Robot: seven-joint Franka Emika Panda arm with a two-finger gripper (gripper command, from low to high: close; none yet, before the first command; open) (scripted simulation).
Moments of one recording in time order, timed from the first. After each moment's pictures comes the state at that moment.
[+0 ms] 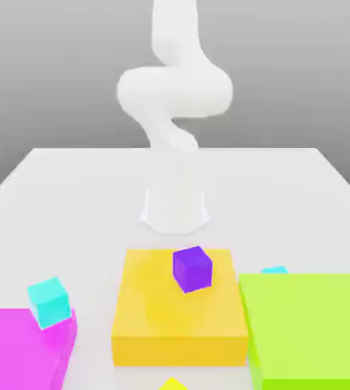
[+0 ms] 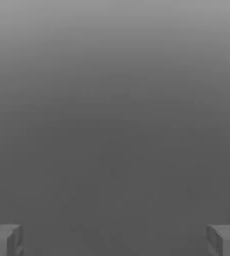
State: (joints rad) arm -0.04 -0.71 0.04 -2.30 -0.02 2.32 0.87
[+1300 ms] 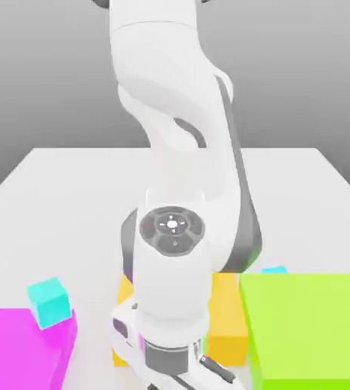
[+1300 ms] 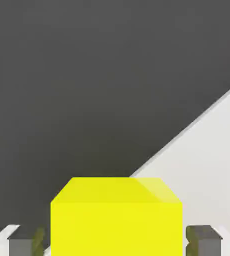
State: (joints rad) arm -0.17 0.53 0.14 -2.23 -0.19 2.75 1.63
